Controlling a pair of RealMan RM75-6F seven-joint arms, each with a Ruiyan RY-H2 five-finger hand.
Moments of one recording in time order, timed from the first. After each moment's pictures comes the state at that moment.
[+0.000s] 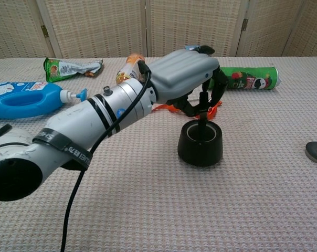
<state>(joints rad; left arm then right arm) -1.03 -1.94 -0.25 -1.08 1.58 1.03 0.21 0.00 -1.06 0.03 -1.57 -1.55 1.55 0.11</state>
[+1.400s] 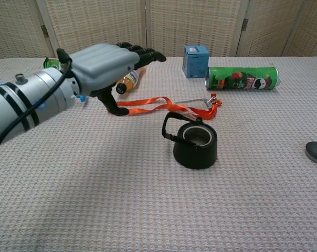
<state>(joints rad) -0.80 -1.60 -0.20 -1.61 1.25 1.14 0.67 0.01 -1.03 0.02 -1.61 -1.59 1.55 0.09</state>
